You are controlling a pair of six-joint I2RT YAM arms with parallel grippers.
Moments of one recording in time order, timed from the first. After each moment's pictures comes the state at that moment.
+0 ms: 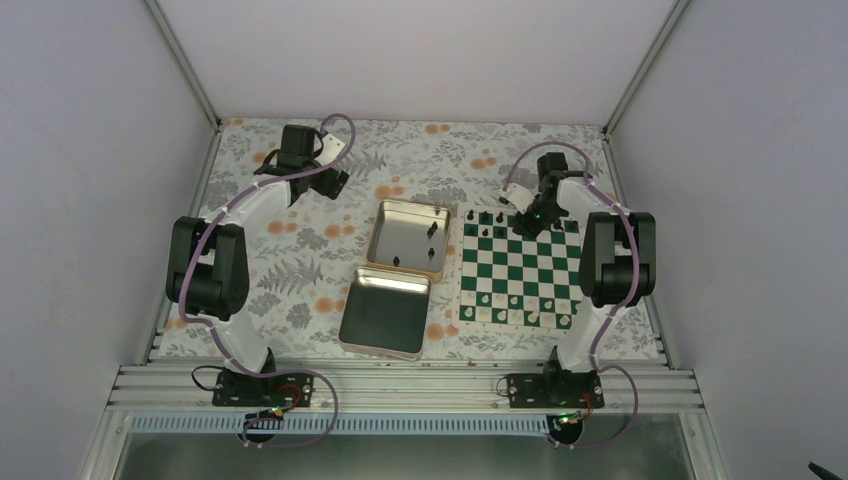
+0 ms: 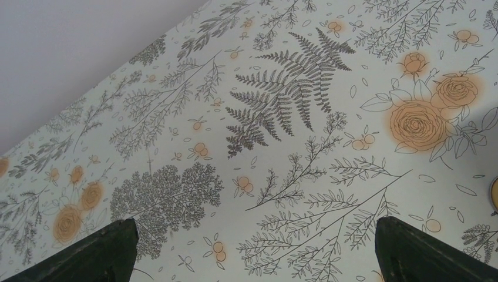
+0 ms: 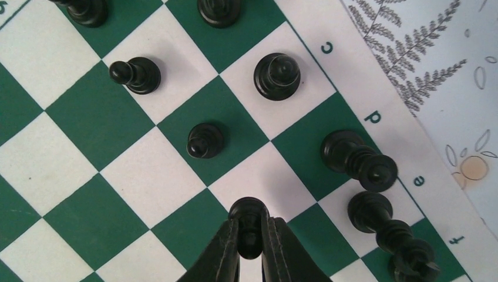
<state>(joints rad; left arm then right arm) -0.19 1.76 1.27 -0.25 0.02 0.41 0.02 1.86 1.28 -0.78 -0.21 -0.79</state>
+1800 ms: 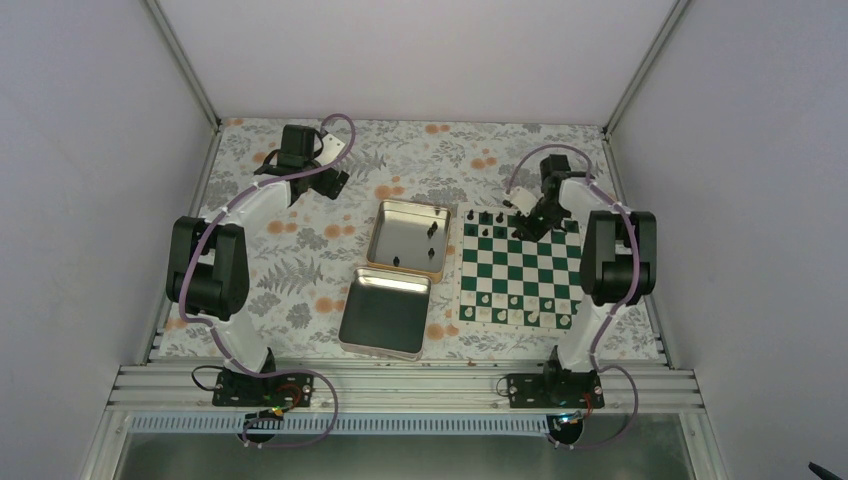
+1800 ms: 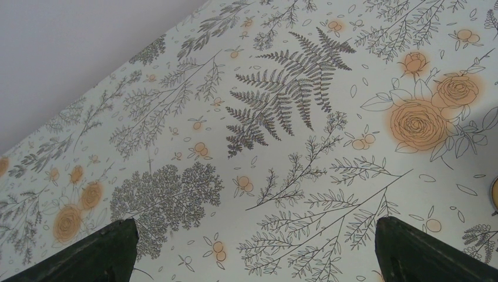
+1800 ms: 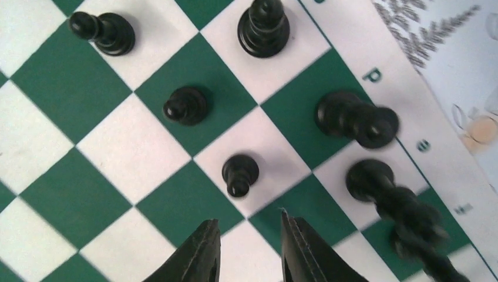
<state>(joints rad) -0.19 1.76 1.27 -0.25 0.02 0.41 0.01 1.90 1.28 -0.79 -0.18 -0.79</state>
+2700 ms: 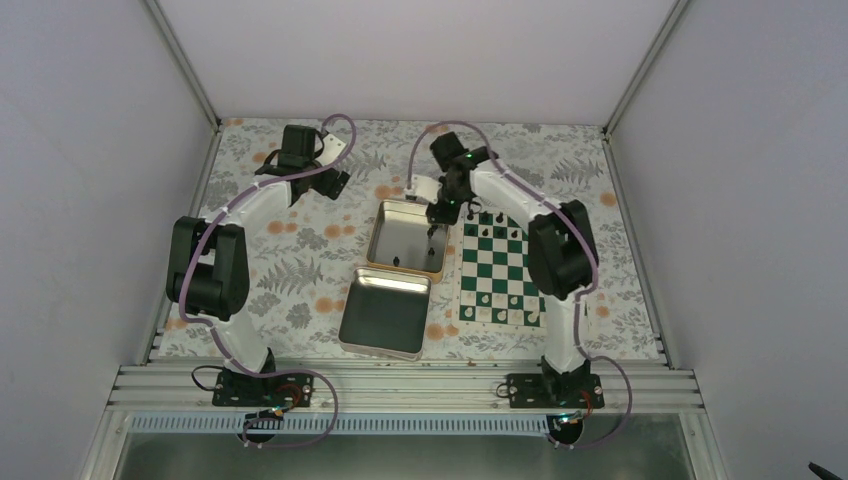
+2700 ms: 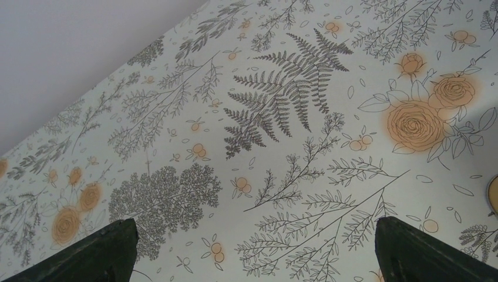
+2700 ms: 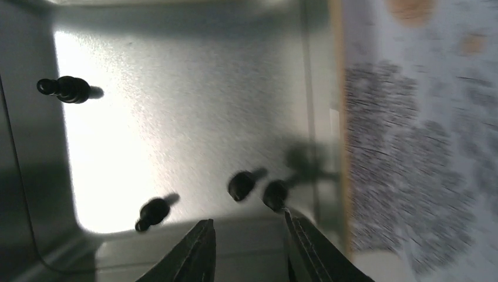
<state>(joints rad) -0.20 1.76 1.27 -0.25 0.02 0.41 0.50 2.03 1.71 -0.93 -0.20 -0.77</state>
